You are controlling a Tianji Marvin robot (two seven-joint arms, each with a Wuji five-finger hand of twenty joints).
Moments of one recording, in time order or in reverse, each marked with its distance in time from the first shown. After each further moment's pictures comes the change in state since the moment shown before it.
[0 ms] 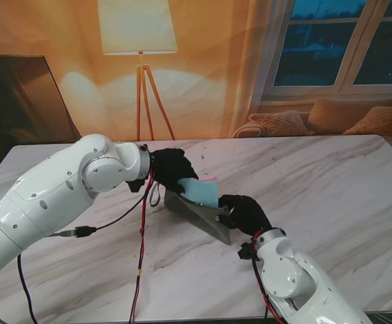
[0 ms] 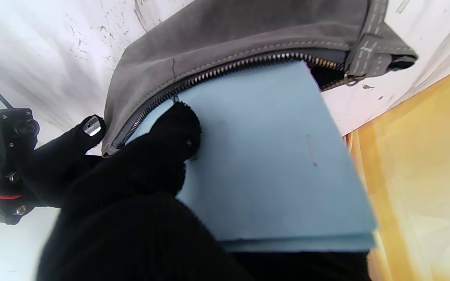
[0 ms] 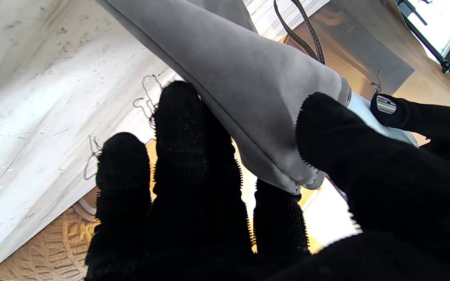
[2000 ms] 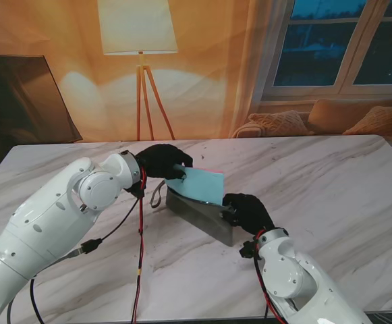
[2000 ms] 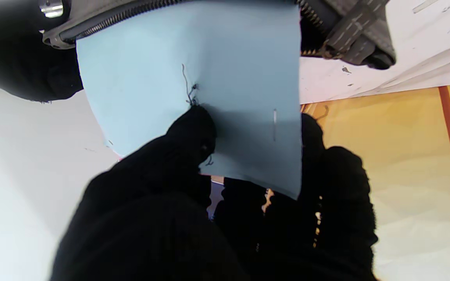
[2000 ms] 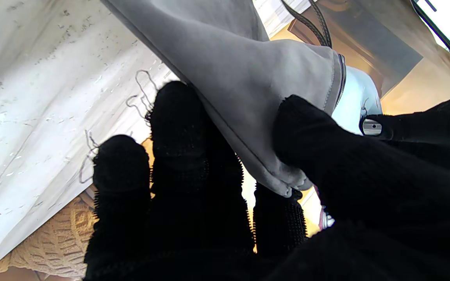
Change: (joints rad) left arm 0.246 -0.048 -0.261 -0.032 -0.090 0.217 0.177; right arm -0.011 -0.005 0.016 -0.008 0.001 0.009 -0.028; left_hand 0.074 0.001 0.033 -0.032 0.044 0.032 -0.072 -0.090 0.082 0.033 -0.294 -0.272 0.073 0.048 -0.322 -0.352 0.202 0.100 0.116 -0.013; right_hand 0.134 0.095 -0.104 -0.017 0.052 -0.020 0.196 -0.108 0.120 0.004 0.003 0.040 0.059 0.004 0.057 0.012 0.069 0.000 0.046 0.000
